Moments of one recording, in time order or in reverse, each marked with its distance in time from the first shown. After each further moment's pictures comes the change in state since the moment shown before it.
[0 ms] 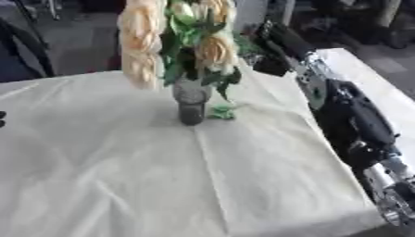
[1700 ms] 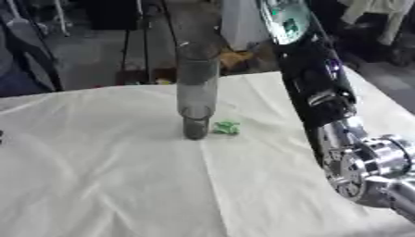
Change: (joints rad) left arm -0.009 -0.001 -0.023 0.000 0.018 0.008 -0.026; right arm -0.265 0.152 -0.240 -0.123 -0.471 0.421 0.107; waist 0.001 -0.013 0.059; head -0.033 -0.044
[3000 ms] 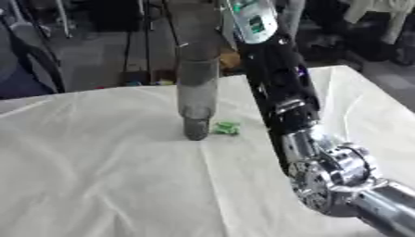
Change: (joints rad) left arm -0.008 -0.013 -0.009 0.000 0.008 0.001 -0.009; right arm 0.026 0.159 -0.011 -0.094 -0.086 0.051 -0.004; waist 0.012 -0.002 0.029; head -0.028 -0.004
